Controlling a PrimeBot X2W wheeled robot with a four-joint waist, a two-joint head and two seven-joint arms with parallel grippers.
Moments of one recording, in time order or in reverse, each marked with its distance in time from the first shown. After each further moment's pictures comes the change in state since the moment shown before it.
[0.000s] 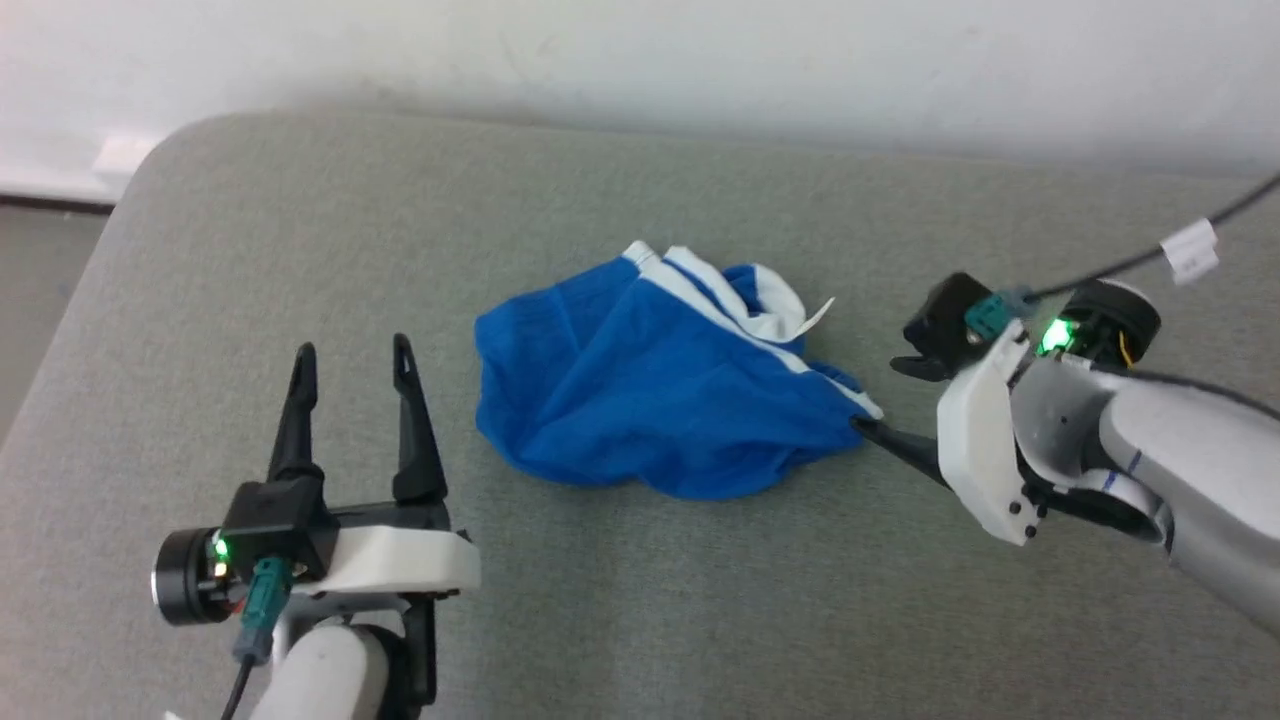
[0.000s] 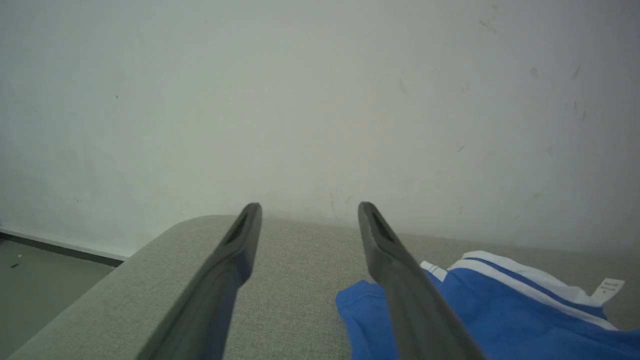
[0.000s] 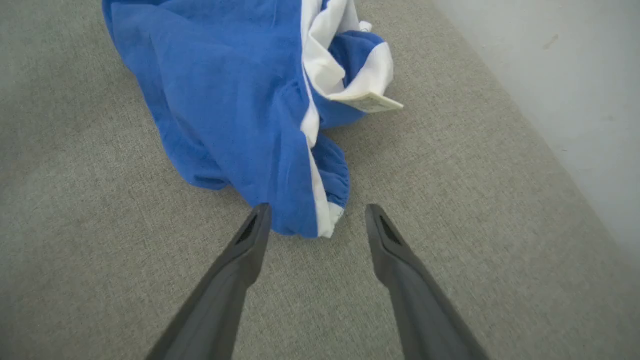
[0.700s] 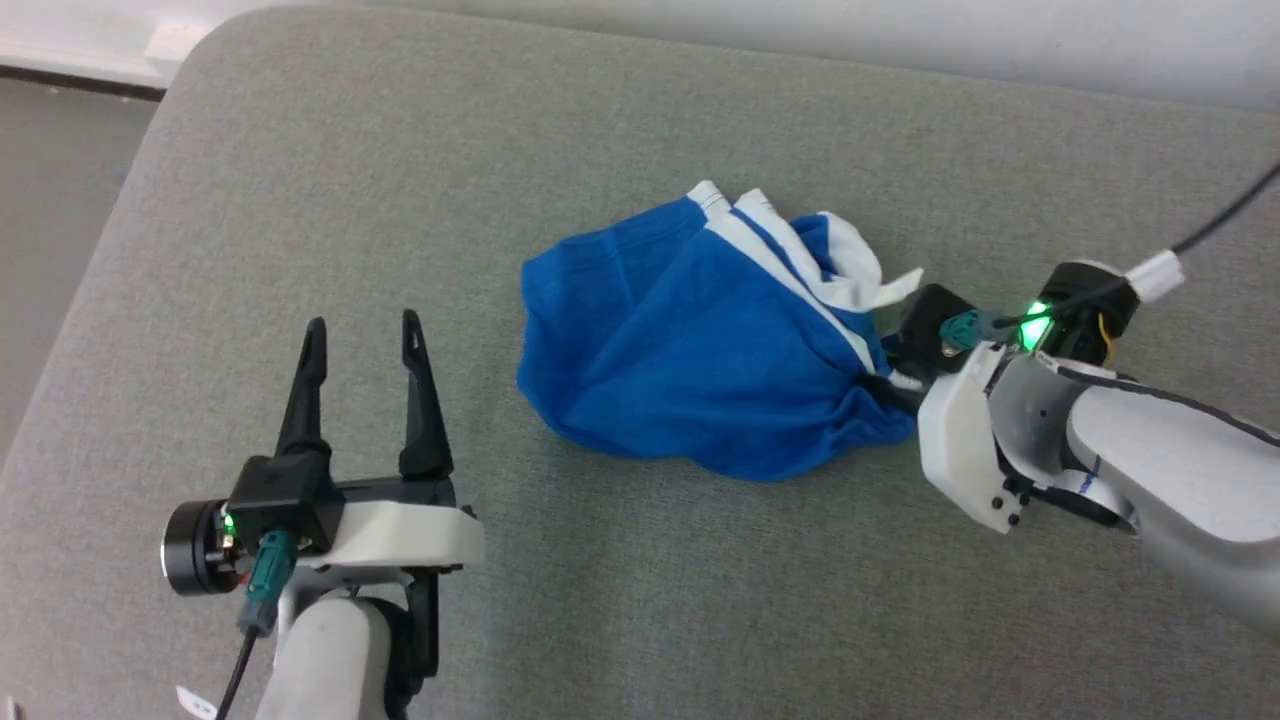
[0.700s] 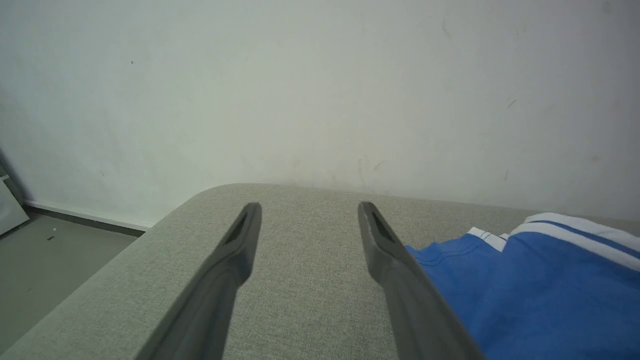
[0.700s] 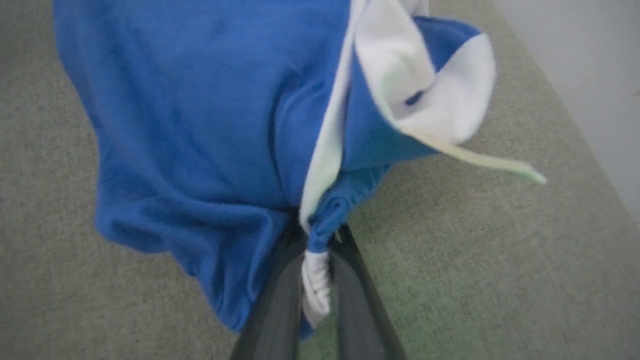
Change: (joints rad) left arm -0.030 -0.202 0.193 0.080 0.184 -0.217 0.000; right arm -0.065 0.057 0.094 0.121 -0.095 0.000 -0.075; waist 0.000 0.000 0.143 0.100
